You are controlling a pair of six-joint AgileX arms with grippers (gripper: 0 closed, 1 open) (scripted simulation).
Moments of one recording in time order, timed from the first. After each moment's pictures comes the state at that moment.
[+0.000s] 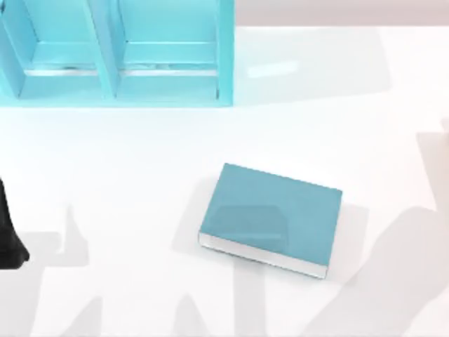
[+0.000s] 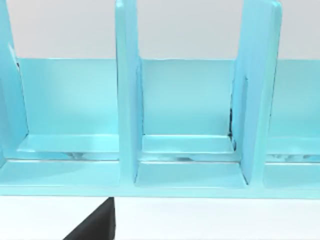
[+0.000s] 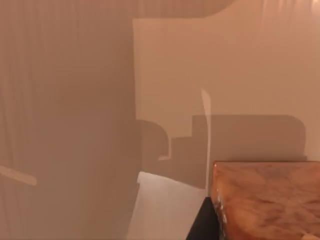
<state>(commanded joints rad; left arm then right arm) 0.00 0.00 0.00 0.00 0.00 0.00 -0.42 2.01 1.33 -0.89 0.00 -0.40</state>
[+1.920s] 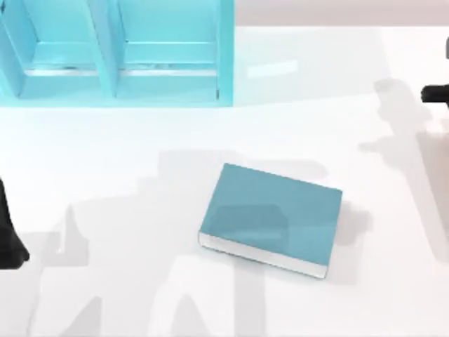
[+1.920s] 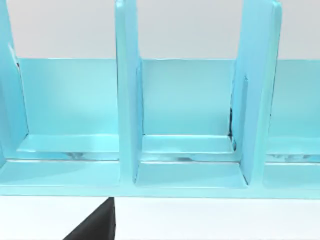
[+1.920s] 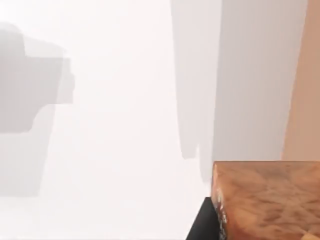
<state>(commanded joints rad) 0.00 0.00 0.00 0.00 0.00 0.00 0.10 1.92 1.70 -1.43 0.00 0.12</state>
